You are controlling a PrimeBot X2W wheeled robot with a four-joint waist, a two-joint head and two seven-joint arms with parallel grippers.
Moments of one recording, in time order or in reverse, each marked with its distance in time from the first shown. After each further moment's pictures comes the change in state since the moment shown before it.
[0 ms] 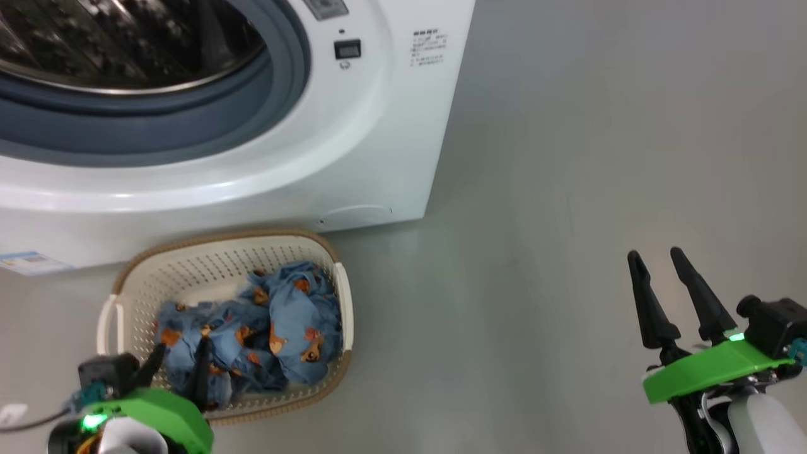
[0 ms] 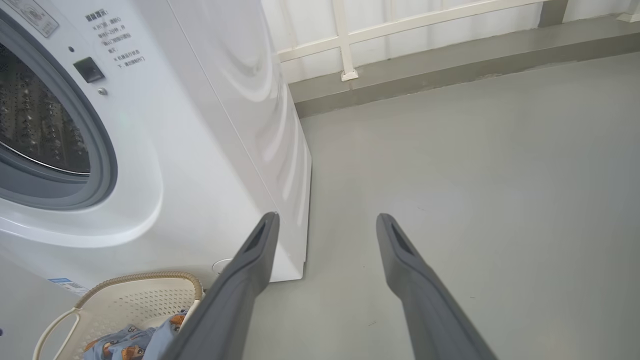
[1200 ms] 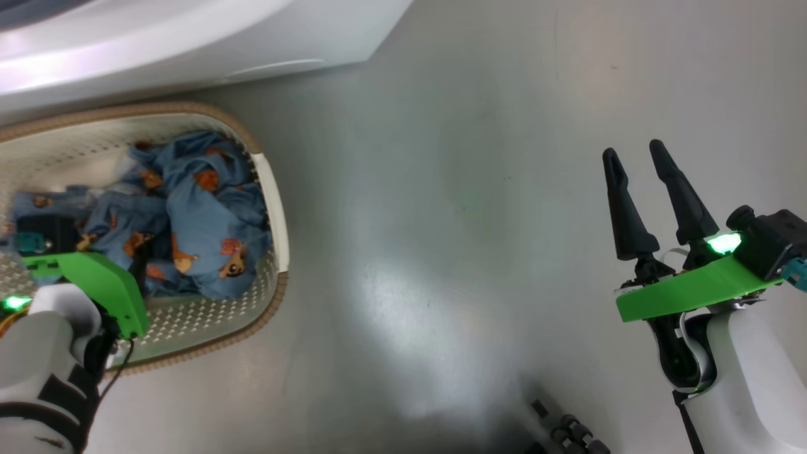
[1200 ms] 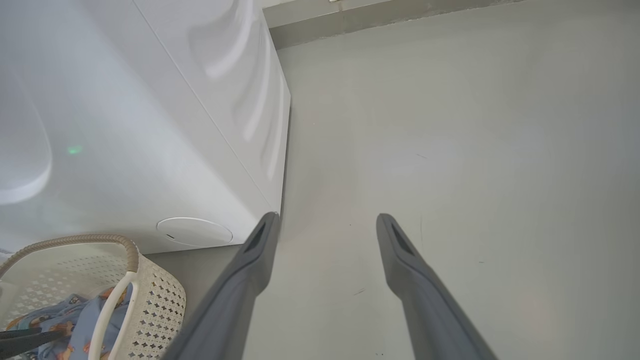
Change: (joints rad) left arm -0.555 0.084 -0.320 0.495 -0.183 -0.001 0.186; right arm -0.215 0.045 0.038 -0.060 -0.028 0.000 0.000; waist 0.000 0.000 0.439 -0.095
